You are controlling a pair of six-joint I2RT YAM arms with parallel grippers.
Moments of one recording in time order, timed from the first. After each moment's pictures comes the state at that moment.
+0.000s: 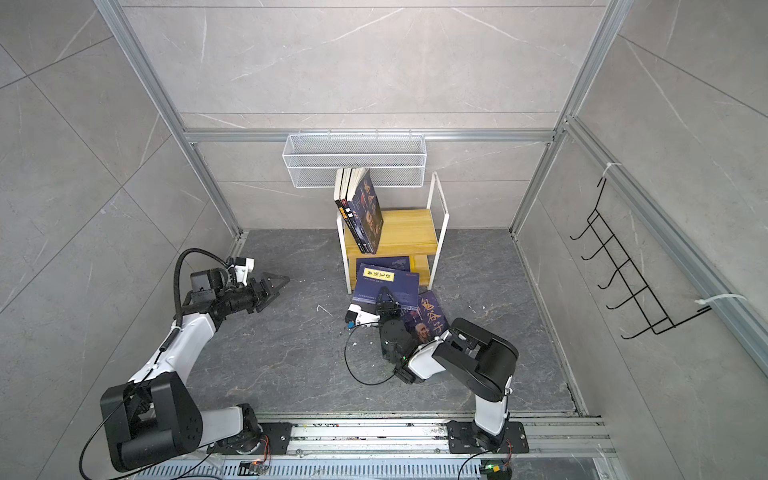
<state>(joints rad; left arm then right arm) 0.22 1.29 0.84 -0.30 0.93 -0.45 0.90 1.83 0.64 1.26 0.76 -1.54</state>
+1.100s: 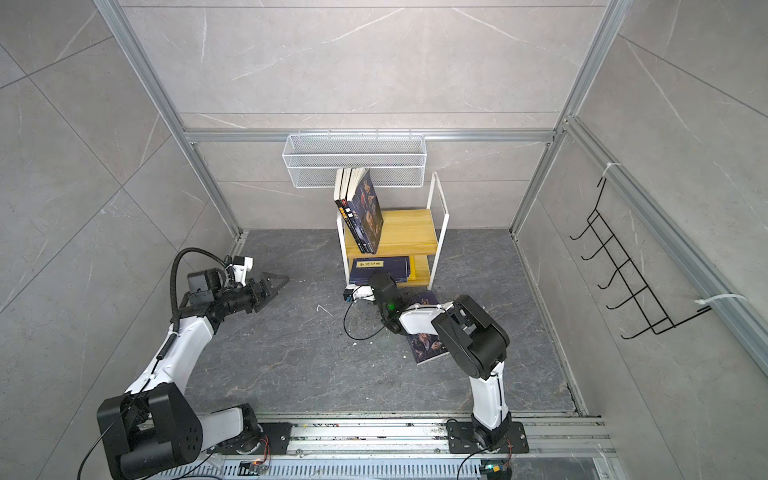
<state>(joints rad) 0.22 1.24 0.84 -0.33 0.93 -0.43 0.71 1.96 1.06 0.53 0.41 -1.43</state>
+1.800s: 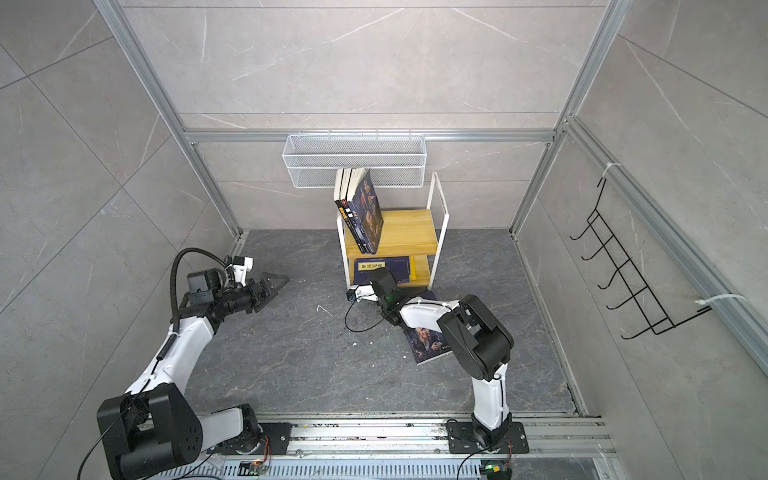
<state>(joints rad) 0.22 1.23 0.84 -0.33 0.93 -0.43 0.68 1.94 1.13 0.27 0.41 -1.37</state>
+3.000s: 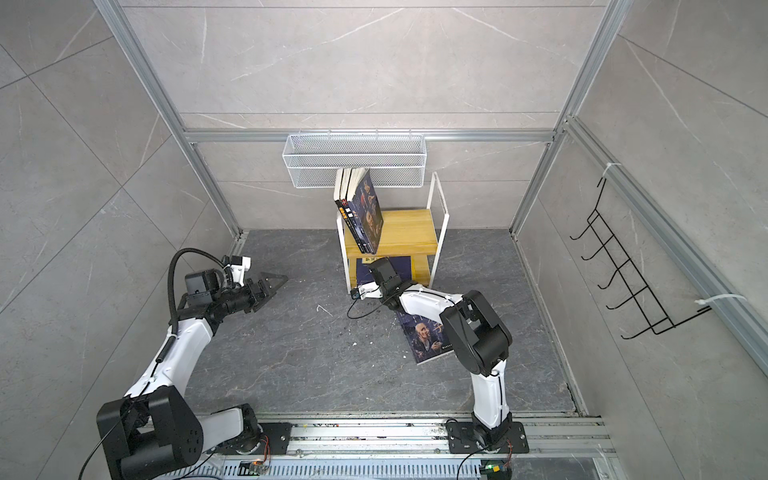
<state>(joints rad) 0.23 1.22 0.83 -0.31 0.93 -0.43 0.64 1.96 1.29 -0.09 0.33 -1.37</state>
